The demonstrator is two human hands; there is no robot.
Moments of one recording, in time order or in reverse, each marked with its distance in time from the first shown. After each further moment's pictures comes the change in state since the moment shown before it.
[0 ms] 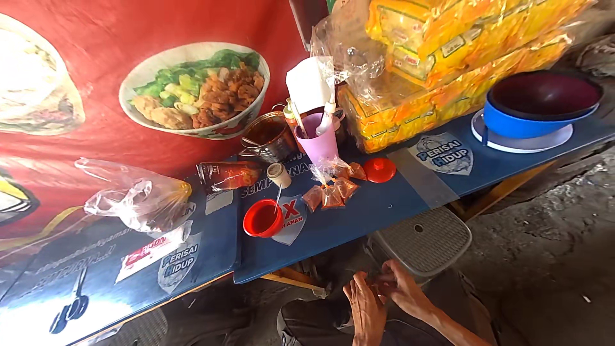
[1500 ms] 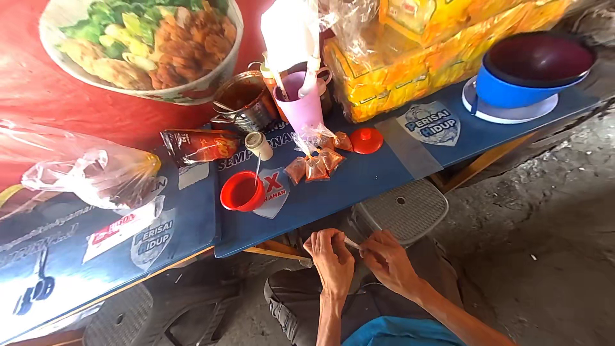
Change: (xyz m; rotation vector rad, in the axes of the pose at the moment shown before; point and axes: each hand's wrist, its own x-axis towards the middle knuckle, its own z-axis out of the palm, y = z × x) left_hand 0.040 0.034 -0.065 -0.096 0.467 0.240; right_hand -0.020 -0.039 0.001 -0.386 0.334 -0.574
